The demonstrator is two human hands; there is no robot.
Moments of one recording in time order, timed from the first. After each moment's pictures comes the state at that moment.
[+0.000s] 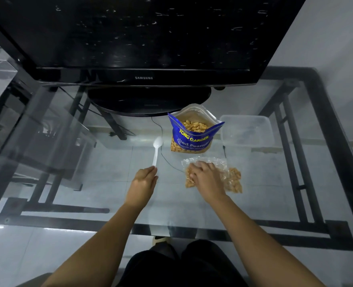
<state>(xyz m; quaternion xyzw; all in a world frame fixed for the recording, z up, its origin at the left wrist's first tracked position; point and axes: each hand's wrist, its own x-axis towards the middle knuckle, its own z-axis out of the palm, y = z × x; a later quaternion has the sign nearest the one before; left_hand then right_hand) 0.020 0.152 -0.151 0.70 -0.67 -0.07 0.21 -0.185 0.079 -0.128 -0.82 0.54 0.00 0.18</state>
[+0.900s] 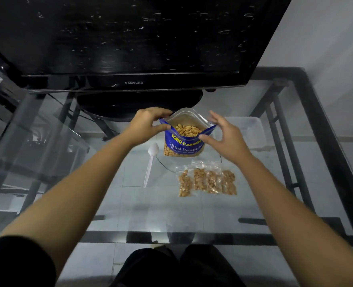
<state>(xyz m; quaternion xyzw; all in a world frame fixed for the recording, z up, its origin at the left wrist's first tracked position) 0.027 0.002 -0.009 0.60 -0.73 -0.25 0.22 -0.220 -0.005 -0.025 -0.72 0.54 -0.24 0.35</state>
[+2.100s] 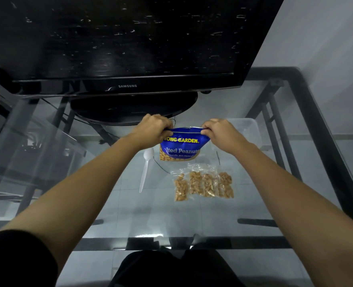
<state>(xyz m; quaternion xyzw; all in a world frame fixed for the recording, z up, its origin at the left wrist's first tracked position) 0.007 -0.020 -0.025 0.56 -0.81 -0.16 0.03 -0.222 -0.049 -0.031 -0.84 0.50 -0.06 0.22</state>
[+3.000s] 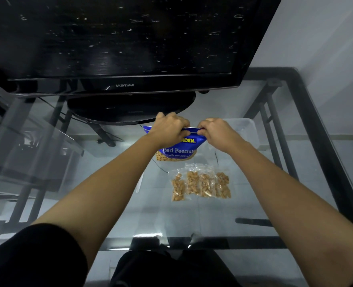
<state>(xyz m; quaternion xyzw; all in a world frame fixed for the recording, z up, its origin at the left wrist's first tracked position) -0.043 -0.029 -0.027 0.58 -0.81 -0.11 0.03 -0.218 -0.048 -0.022 -0.87 0.47 -0.02 0.17</state>
